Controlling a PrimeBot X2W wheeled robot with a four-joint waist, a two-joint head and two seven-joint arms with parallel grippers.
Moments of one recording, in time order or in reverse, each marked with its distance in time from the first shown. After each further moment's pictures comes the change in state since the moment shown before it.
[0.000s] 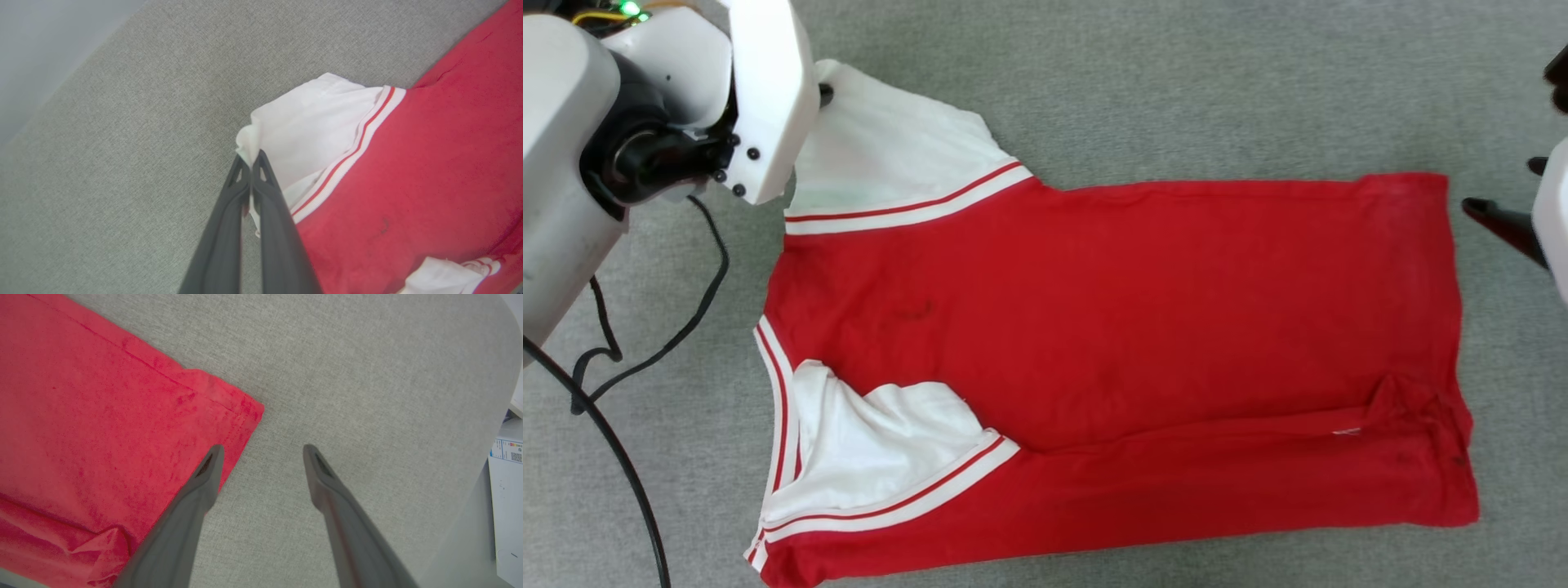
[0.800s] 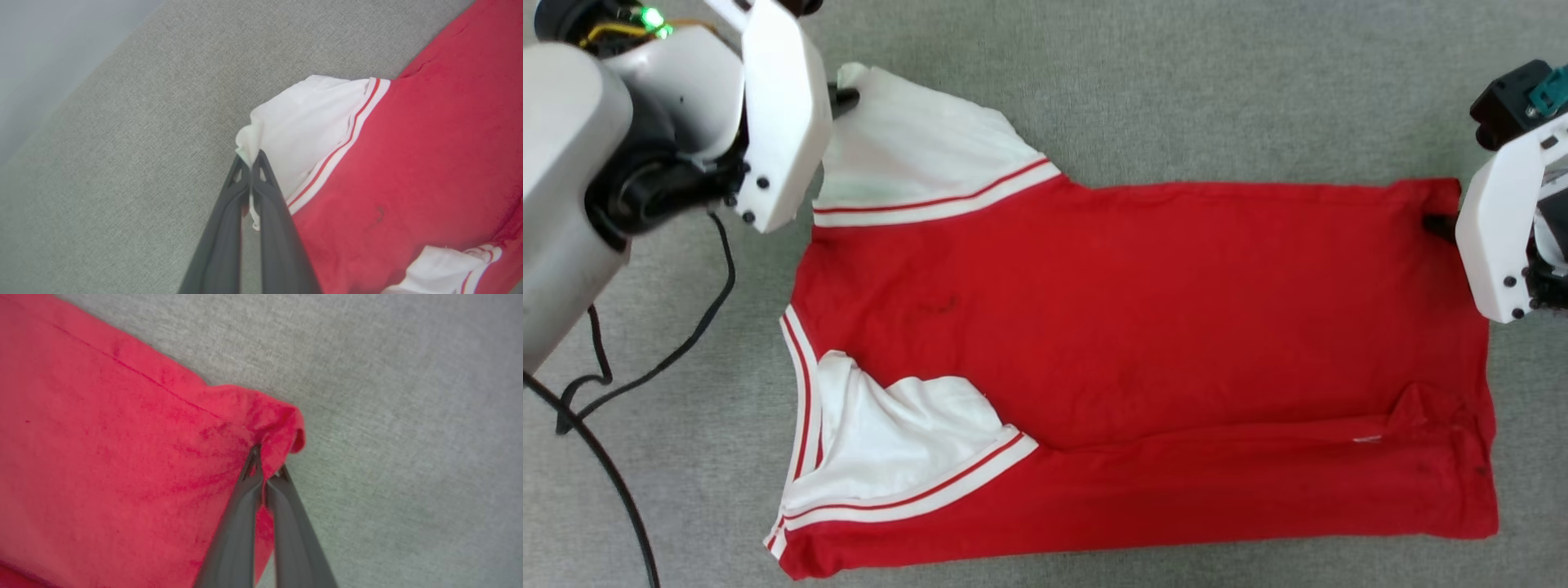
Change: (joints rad) left arm 0.001 0.037 -0.041 -0.101 -0.011 -0.001 -0.098; right arm -0.070 0.102 0.163 0.296 0.048 0.000 -0.155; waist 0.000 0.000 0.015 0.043
